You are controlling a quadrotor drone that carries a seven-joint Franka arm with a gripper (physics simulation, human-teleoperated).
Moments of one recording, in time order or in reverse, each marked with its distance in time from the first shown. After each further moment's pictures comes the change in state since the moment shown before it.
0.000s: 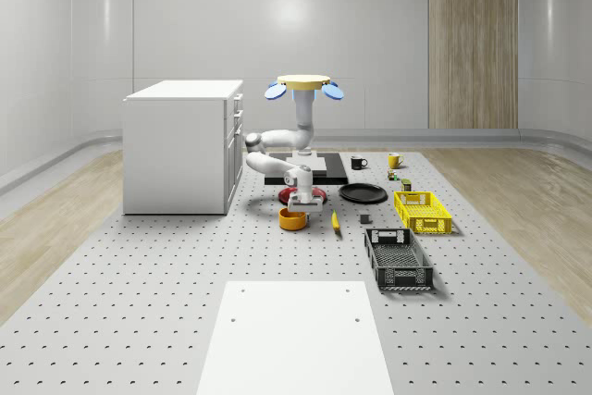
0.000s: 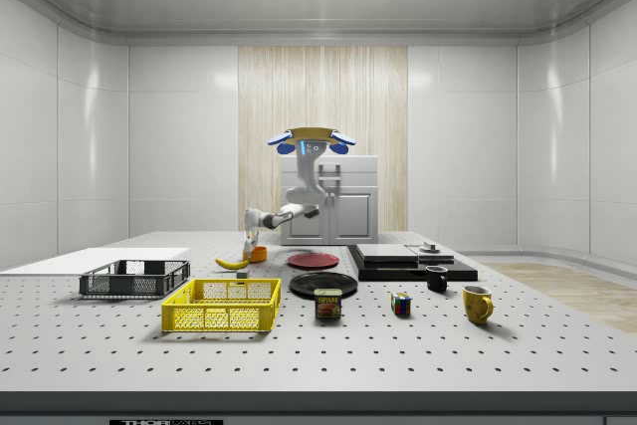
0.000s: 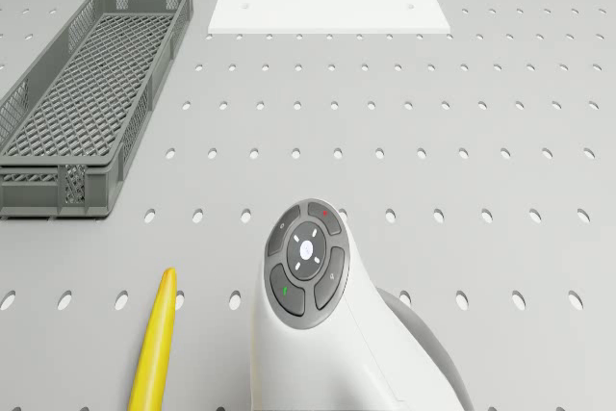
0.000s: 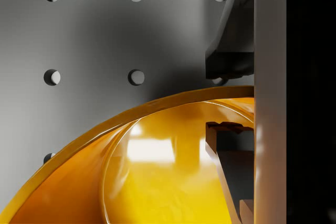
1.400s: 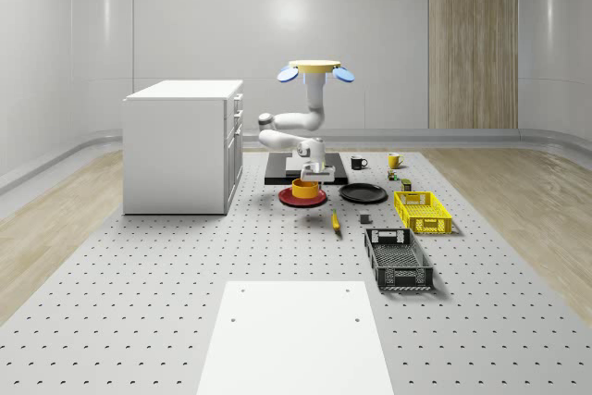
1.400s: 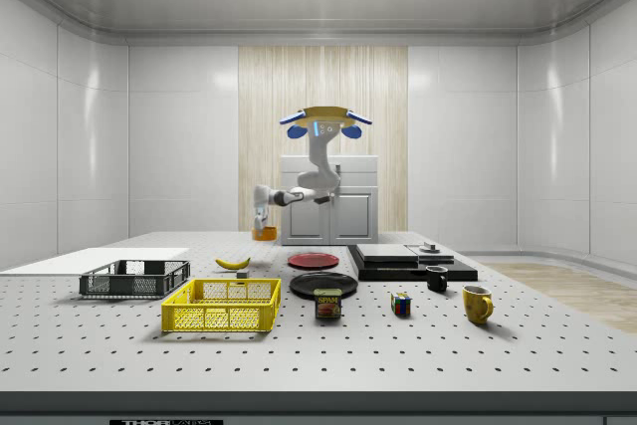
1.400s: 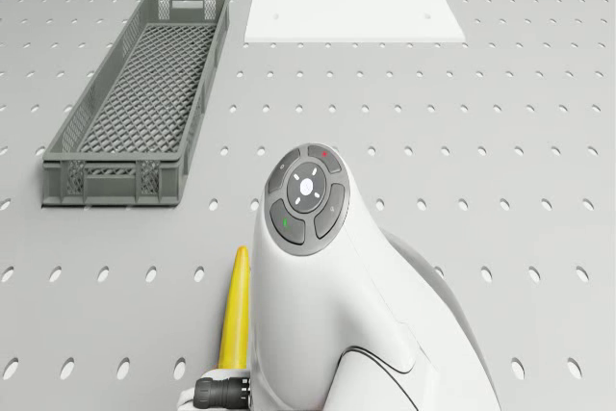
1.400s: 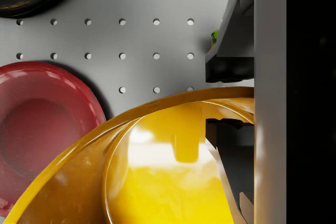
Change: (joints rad) arm 0.031 -0.011 0.141 -0.066 0.129 -0.072 0.003
